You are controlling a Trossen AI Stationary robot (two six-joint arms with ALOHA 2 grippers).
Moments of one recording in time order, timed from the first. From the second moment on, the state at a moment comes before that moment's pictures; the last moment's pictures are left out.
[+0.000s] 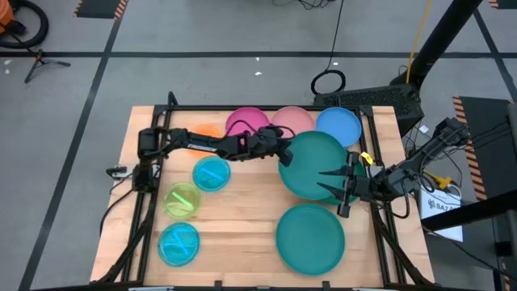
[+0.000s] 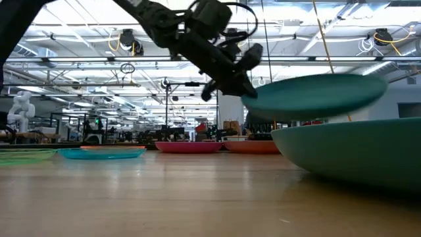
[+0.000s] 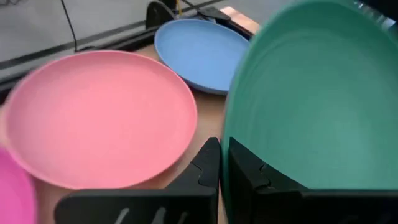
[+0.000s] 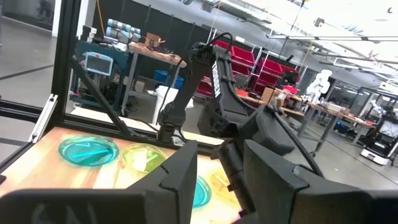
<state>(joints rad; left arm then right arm) 0.15 1.99 1.37 0.15 -0.26 -0.47 0.66 0.80 0.58 0.30 0.83 -0.34</state>
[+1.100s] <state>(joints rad) 0.12 2.08 1.47 0.13 -0.26 -0.51 0.66 0.80 0.58 0.30 0.83 -0.33</state>
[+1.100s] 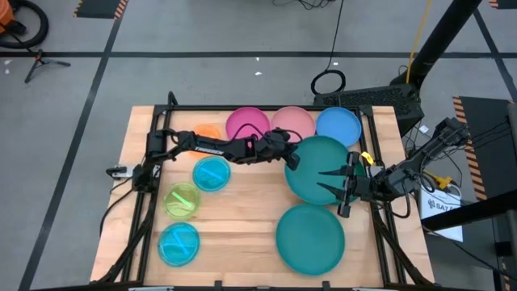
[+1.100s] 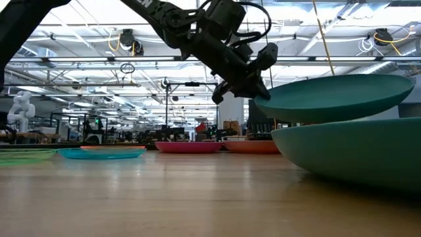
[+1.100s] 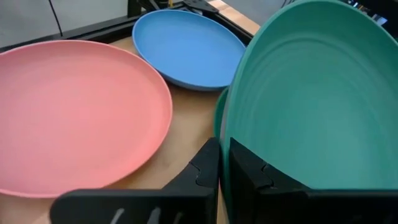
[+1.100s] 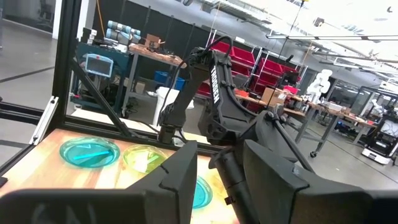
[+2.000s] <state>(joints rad) 0.12 2.07 1.47 0.14 -0.27 -0.54 0.66 0.80 0.58 0.30 0.83 -0.33</state>
